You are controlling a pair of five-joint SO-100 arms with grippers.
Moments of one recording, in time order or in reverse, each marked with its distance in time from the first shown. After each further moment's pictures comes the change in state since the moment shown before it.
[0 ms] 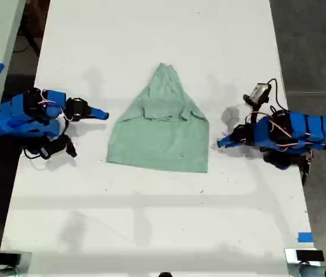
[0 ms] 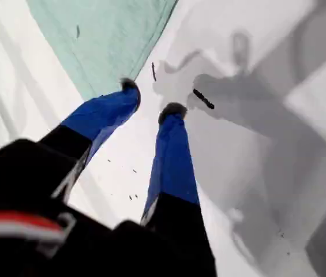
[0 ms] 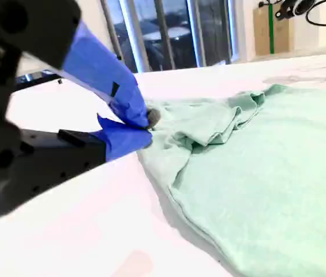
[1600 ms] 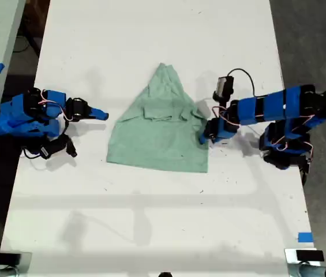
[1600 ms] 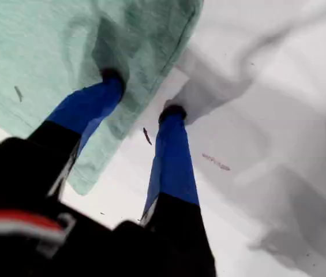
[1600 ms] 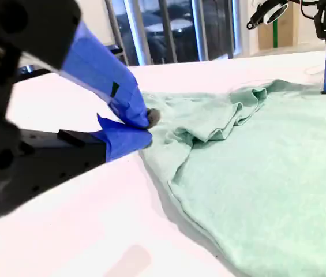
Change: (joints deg) arm 0 0.0 0.0 0.4 0.8 -1.5; arm 1 6.8 -90.4 -46.3 -19.9 -5.5
